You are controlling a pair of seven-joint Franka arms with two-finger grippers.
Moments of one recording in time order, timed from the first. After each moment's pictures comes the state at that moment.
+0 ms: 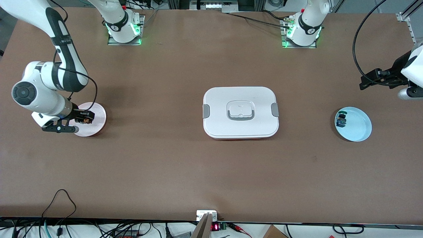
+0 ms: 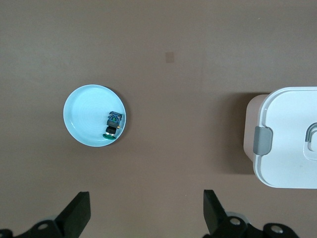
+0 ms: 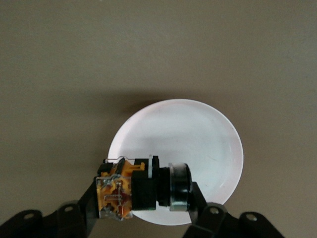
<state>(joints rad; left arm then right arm) 0.13 0.06 -0.12 -1.55 0.01 1.53 -0.05 -0.05 0.30 -0.02 -2.00 -0.13 2.23 -0.03</state>
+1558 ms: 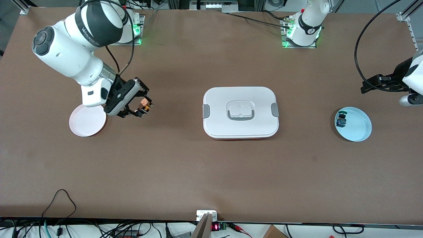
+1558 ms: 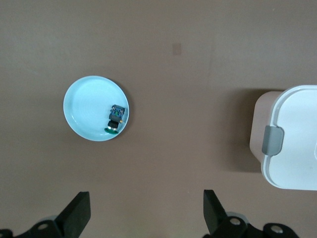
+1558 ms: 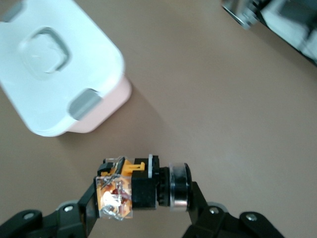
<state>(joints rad) 0.14 0.10 -0.11 -1.54 0.01 1.50 -0.05 0.08 0.13 0.31 -1.84 0.35 2.19 -0.68</state>
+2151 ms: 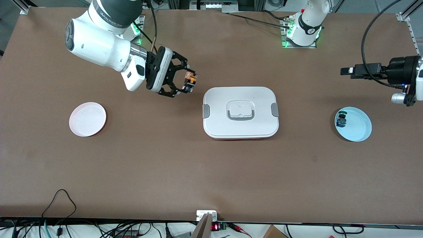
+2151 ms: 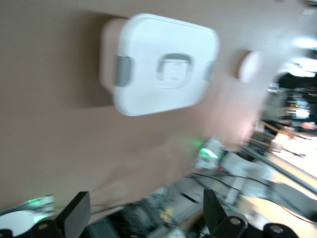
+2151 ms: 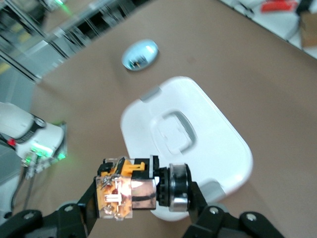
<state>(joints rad) 0.31 0.22 -0.11 -1.55 -0.79 1.21 0.03 0.19 0.14 0.35 -1.81 0.91 2.19 -1.02</state>
